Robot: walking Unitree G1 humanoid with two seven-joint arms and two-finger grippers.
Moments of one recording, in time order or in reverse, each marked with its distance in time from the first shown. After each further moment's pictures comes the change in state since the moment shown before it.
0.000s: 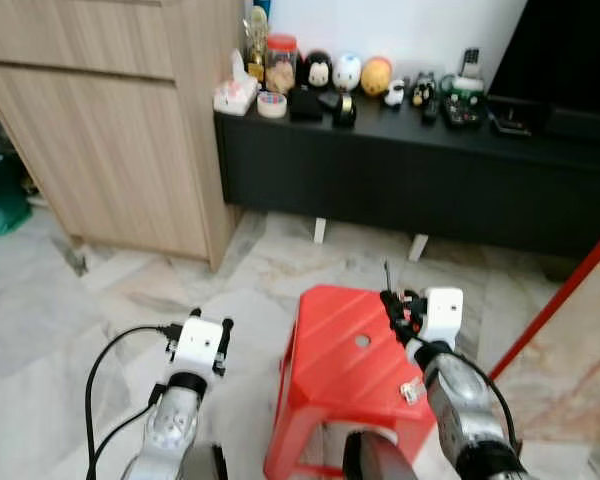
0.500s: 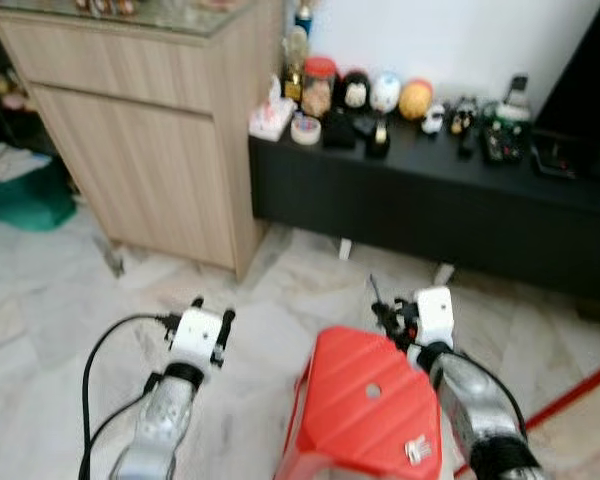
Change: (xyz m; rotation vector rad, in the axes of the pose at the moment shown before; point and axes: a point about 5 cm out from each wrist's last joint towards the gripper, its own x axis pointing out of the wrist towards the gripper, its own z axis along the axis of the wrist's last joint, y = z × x) left arm 0.005 0.012 0.026 0.059 -0.111 -0.159; right arm 0.000 -0.006 0.007 -0.190 0.121 0.199
